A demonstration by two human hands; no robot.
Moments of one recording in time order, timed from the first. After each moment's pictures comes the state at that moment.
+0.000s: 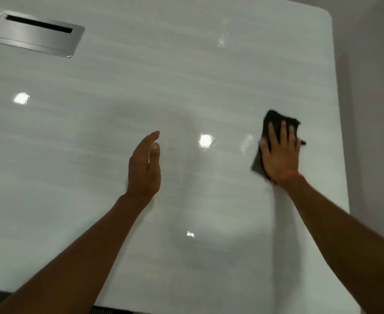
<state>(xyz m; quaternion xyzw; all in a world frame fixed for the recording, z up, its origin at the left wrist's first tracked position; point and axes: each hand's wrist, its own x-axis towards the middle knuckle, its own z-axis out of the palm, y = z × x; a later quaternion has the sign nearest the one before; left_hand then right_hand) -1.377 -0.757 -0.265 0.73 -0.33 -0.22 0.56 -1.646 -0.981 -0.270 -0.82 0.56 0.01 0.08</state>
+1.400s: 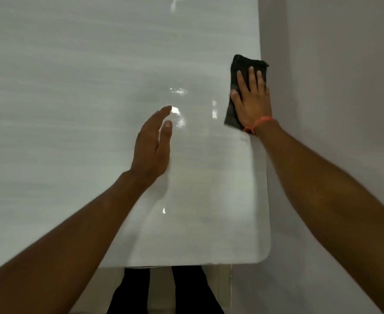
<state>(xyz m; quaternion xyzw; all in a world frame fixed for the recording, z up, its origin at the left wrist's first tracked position) -1.613 -0.820 -0.250 0.70 -0.44 -0.29 0.49 -1.815 -1.042 -0.277 -0.82 0.56 0.02 0.12</state>
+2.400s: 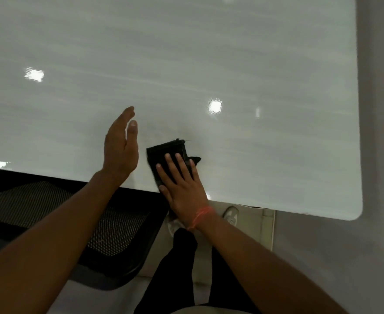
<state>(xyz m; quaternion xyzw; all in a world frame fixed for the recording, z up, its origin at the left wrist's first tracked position) -1.362 -0.544 -0.229 0.79 -0.38 -0.19 0.45 -1.564 -0.554 -0.281 -0.94 0.29 0.01 0.16</state>
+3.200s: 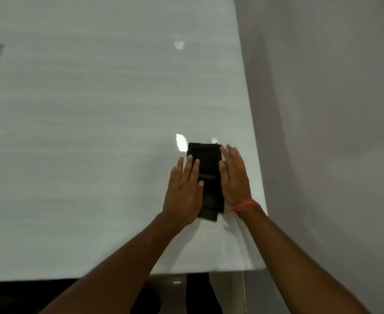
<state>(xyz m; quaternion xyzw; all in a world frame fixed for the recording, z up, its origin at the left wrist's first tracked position) -1.680 -0.764 -0.261 0.72 -0.63 -0.20 0.20 -1.821 -0.851 -0.249 -0.74 0.55 -0.21 0.34</state>
